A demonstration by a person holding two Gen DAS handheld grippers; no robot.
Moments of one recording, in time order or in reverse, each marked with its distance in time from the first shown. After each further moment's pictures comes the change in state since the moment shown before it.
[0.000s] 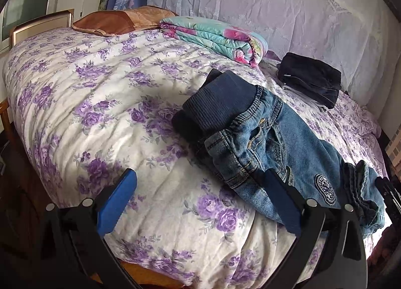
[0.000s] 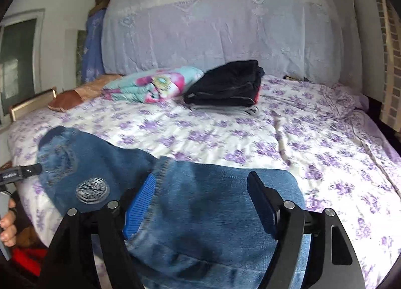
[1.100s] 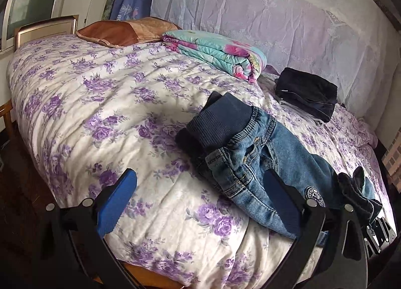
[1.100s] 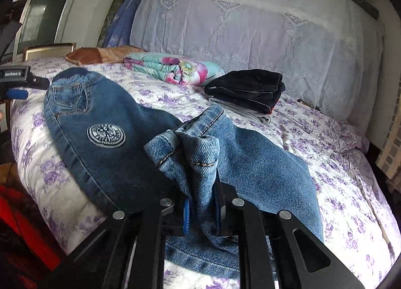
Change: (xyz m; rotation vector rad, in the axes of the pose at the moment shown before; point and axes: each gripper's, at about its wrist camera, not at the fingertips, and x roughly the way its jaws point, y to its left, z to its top) left arm -0.018 0.001 0.004 -0.024 -0.061 -0.018; right arm -0.018 0.046 -0.043 -0.330 -0.051 -0.008
